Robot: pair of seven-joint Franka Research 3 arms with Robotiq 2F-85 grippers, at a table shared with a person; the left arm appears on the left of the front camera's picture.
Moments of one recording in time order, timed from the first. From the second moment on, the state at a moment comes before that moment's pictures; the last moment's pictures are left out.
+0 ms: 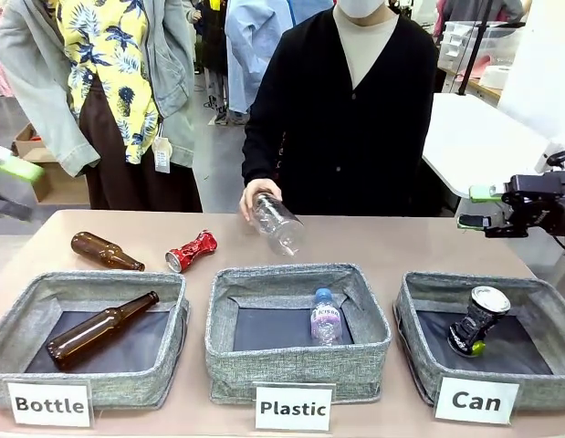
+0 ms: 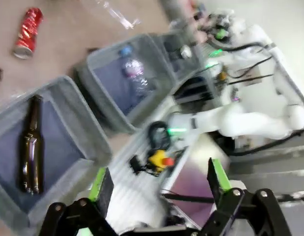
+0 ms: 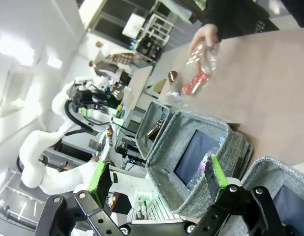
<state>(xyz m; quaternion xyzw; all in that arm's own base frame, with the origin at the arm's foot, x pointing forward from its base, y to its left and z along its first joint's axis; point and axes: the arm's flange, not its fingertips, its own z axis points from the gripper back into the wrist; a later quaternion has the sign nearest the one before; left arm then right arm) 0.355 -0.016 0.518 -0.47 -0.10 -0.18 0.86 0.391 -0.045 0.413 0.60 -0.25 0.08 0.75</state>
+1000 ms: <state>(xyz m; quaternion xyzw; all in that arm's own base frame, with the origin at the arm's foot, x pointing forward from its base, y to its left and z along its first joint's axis) 0.331 0.182 0.514 -0.56 -0.23 0.03 0.80 0.390 -0.046 0.412 0.60 -0.25 0.08 0.76</state>
